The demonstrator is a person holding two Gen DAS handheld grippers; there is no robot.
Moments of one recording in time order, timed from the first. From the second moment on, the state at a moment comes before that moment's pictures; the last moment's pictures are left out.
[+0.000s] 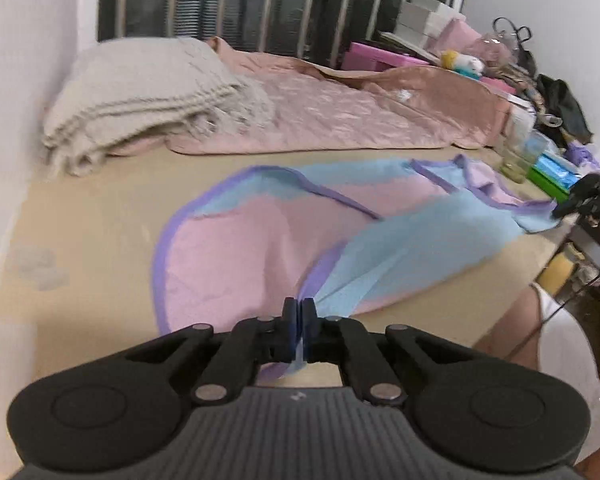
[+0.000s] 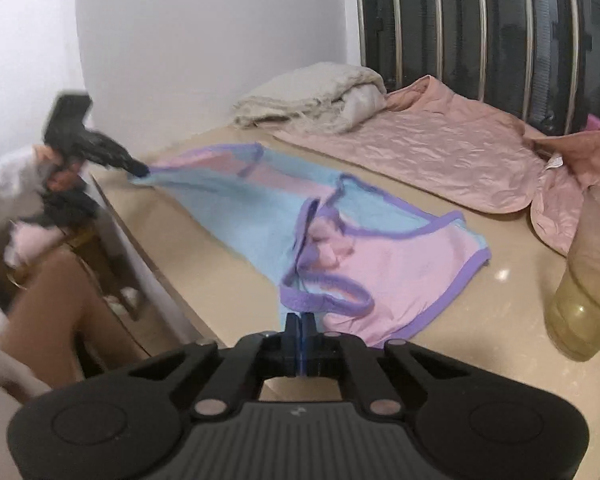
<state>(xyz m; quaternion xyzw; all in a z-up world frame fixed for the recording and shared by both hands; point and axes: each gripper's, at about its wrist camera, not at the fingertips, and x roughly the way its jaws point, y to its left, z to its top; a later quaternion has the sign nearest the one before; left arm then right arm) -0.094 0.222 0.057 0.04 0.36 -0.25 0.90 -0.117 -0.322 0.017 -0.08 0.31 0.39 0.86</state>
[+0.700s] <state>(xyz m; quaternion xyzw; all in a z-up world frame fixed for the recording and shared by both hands) -0.097 0.239 0.059 0.06 0.37 -0.23 0.90 -0.109 -0.326 -0.005 -0.08 0.32 0.35 0.88</state>
